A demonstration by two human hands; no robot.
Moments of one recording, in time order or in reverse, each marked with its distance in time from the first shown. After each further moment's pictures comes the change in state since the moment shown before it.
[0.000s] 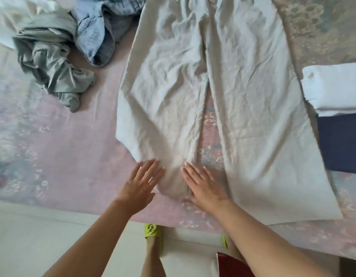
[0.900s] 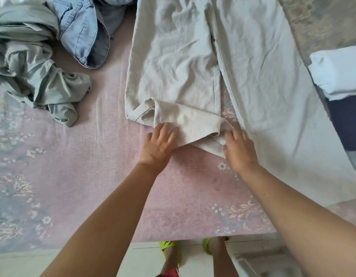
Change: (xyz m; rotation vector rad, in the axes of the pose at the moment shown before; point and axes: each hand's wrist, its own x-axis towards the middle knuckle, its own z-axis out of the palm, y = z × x) left_hand 0.099 -0.095 0.014 -0.239 0.299 -0.096; right_hand 0.093 0.019 -0.038 -0.046 0.106 0.694
